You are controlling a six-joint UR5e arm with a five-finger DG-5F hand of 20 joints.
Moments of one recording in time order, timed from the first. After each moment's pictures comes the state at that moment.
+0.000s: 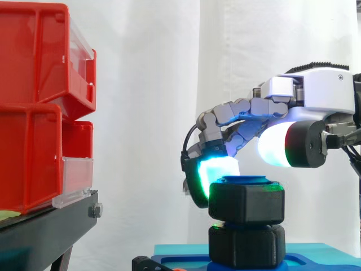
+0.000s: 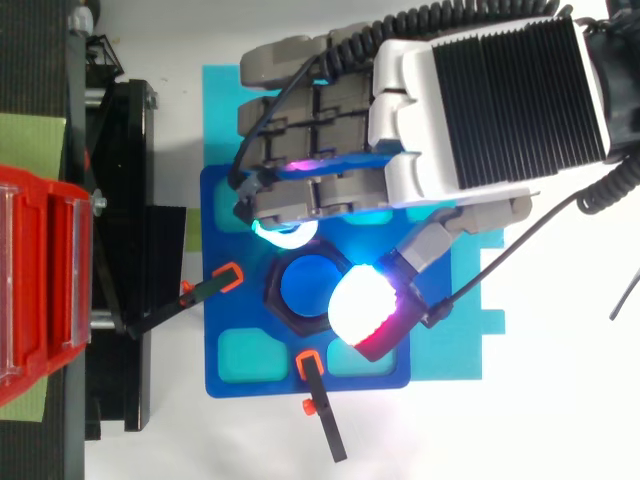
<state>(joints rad) 0.01 -2.24 -1.18 -2.80 -1.88 -1.47</state>
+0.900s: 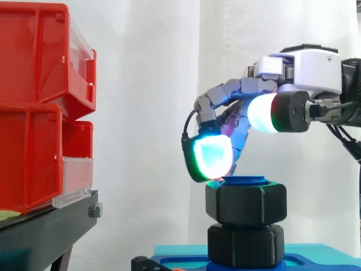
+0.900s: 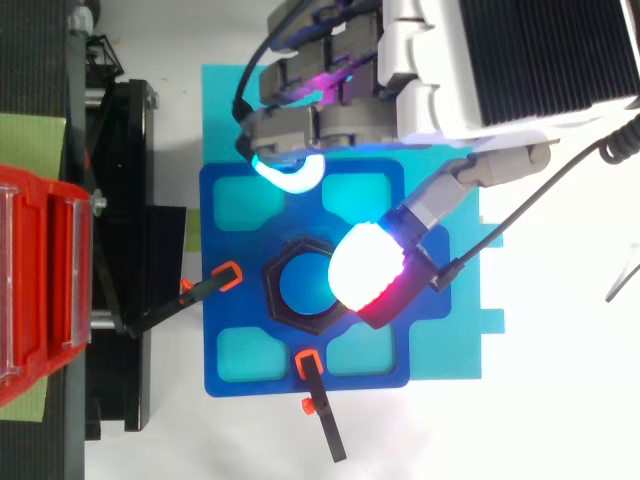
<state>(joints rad) -0.03 -2.24 -1.13 -2.81 -1.92 -1.47</state>
